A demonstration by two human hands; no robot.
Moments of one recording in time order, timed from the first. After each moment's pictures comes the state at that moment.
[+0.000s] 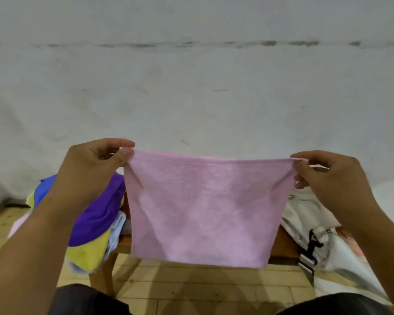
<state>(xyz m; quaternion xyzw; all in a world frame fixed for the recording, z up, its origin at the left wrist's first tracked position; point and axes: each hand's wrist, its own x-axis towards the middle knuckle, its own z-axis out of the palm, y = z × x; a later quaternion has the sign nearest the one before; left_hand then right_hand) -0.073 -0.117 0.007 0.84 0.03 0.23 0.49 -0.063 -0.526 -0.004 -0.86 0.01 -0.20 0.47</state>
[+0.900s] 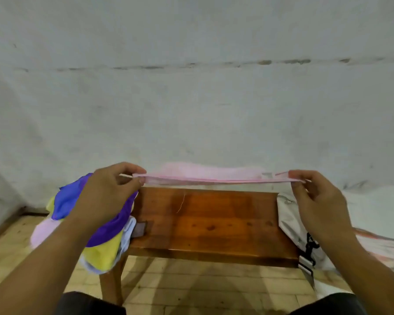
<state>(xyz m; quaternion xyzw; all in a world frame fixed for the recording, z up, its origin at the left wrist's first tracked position) -0.108 -0.120 0.003 0.89 0.00 0.19 0.41 -0.096 -0.515 -0.037 -0.84 0.02 -0.23 0.50</state>
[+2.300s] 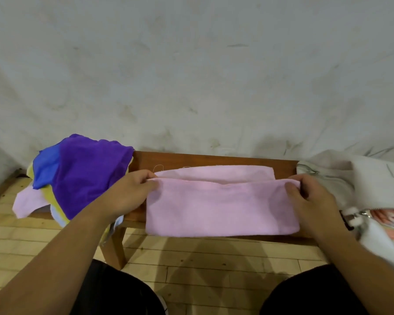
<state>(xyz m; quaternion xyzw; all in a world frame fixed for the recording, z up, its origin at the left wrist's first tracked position) -0.051 -0.122 -0.115 0.91 0.09 -0.10 0.40 -0.060 -0.496 -0.136 -0.89 0.08 -0.06 0.44</state>
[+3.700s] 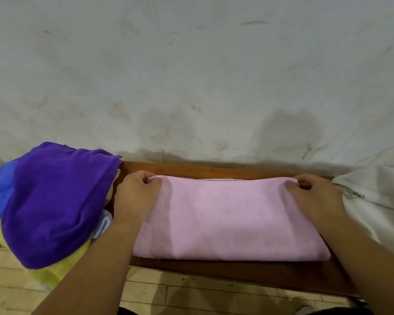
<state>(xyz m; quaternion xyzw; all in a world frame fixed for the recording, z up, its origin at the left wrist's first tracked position) 0.052 -0.136 -0.191 0.91 0.25 0.07 0.31 0.074 -0.489 -0.195 -0.90 0.17 -0.01 0.39</state>
